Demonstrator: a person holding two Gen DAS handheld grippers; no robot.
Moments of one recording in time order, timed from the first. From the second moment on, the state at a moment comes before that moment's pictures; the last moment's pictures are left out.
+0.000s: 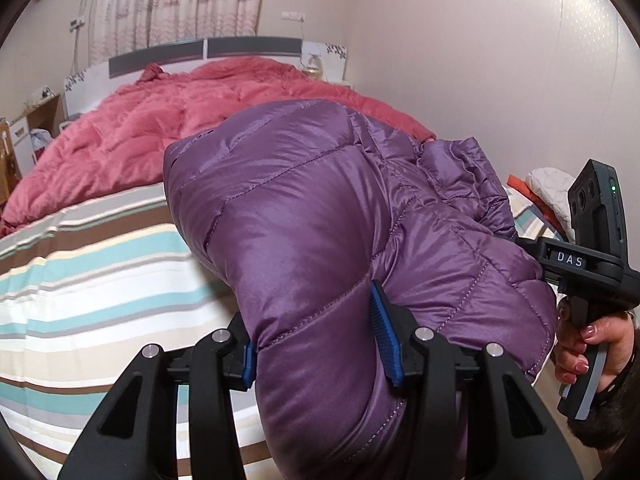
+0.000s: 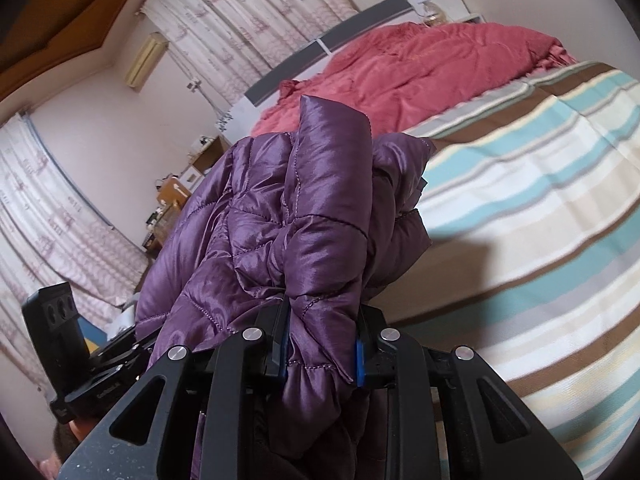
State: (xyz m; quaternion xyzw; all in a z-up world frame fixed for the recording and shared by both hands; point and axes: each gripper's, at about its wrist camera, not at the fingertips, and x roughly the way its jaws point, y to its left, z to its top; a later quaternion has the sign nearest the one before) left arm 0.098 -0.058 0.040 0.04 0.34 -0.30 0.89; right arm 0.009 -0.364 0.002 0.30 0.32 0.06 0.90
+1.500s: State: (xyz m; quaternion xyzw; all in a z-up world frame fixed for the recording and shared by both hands) left arm 0.198 0.153 -0.051 -0.03 0.37 -0.09 0.93; right arm 0.192 -0.162 -0.054 0.15 0.41 0.10 0.89
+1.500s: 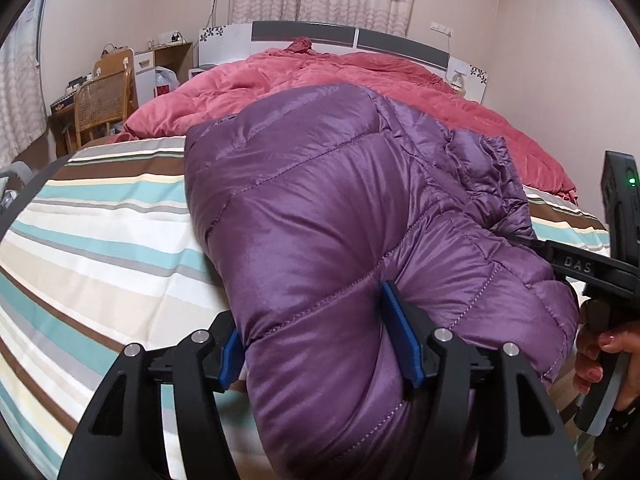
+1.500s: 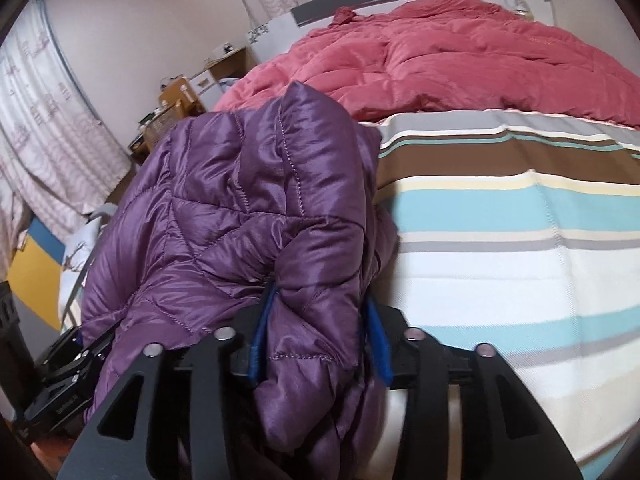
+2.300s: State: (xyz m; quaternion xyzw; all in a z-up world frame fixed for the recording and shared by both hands) left arm 0.157 0.148 -0.063 0.01 0.36 -0.07 0.93; right arm 0.137 -0.150 -0.070 0.08 0.42 0.05 0.90
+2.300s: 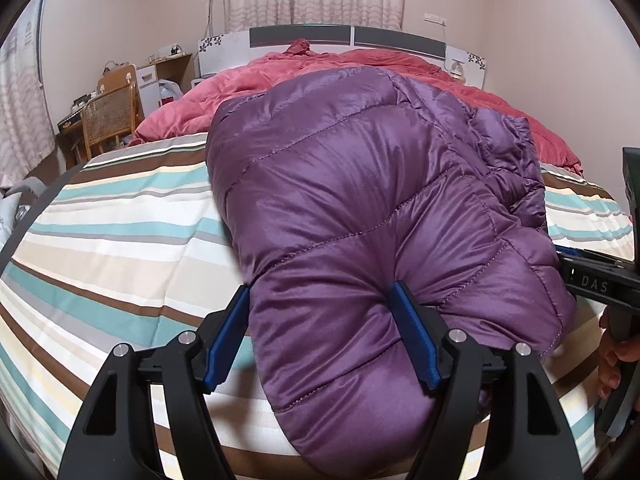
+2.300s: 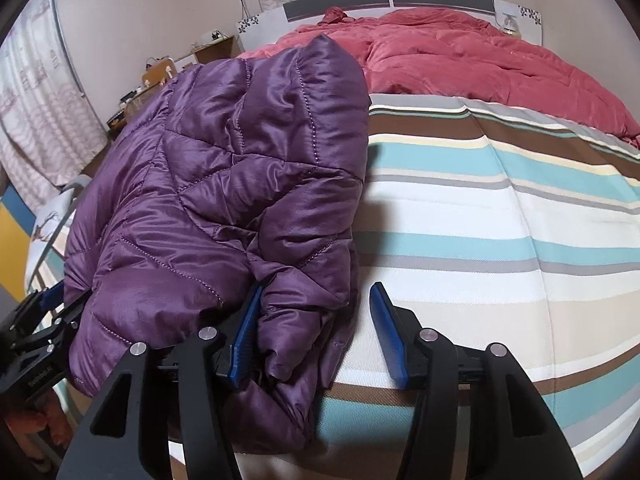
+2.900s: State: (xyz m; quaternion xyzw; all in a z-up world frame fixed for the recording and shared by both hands) left arm 0.112 0.144 -0.041 0.02 0.36 -0.05 0.93; right arm 0.099 -0.147 -0.046 0.08 0.41 0.03 0.91
